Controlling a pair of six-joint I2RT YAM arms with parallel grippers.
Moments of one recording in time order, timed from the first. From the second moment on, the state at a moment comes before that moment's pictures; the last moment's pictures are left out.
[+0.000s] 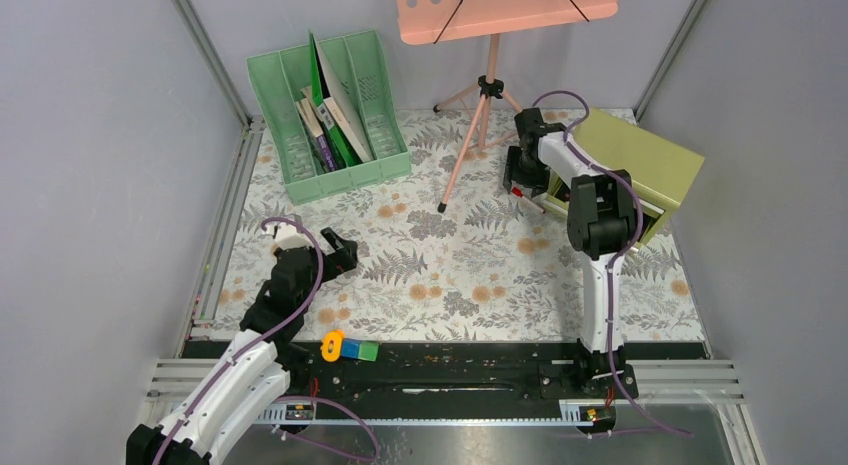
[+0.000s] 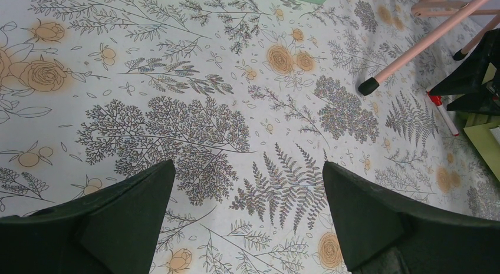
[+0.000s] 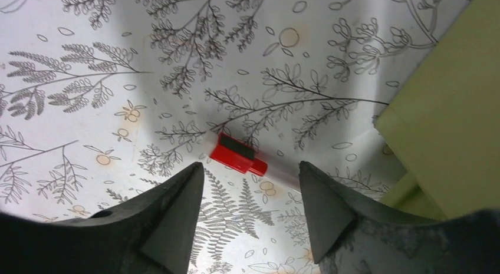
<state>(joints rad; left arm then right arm) -0.38 0.58 0.28 -0.10 -0.23 -0.64 0.20 2.27 1.84 -0.82 0.11 0.37</state>
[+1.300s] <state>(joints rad) -0.36 0.58 0.28 -0.10 -0.22 -0.64 0.21 2.51 2.31 -1.20 0.03 0.35</state>
